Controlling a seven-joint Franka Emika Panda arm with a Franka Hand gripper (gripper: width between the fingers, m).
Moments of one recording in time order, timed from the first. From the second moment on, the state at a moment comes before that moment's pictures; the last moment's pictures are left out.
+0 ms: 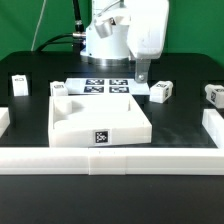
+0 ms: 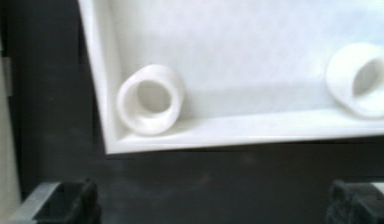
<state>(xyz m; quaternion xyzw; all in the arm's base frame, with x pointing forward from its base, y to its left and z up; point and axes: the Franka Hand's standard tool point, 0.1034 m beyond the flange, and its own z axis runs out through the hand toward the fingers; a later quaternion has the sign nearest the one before) 0.524 0.014 0.087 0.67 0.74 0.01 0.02</state>
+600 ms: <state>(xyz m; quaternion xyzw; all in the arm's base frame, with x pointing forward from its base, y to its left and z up) 0.519 0.003 0.083 0.67 0.74 0.01 0.01</state>
